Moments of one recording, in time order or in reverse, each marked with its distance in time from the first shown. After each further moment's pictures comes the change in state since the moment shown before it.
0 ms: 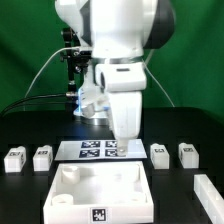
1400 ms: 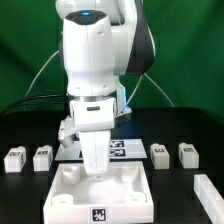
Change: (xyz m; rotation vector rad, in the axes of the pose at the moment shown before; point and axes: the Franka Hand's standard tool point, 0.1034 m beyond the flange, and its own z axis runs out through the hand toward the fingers) arm -0.024 0.001 0.047 0.041 0.028 0.174
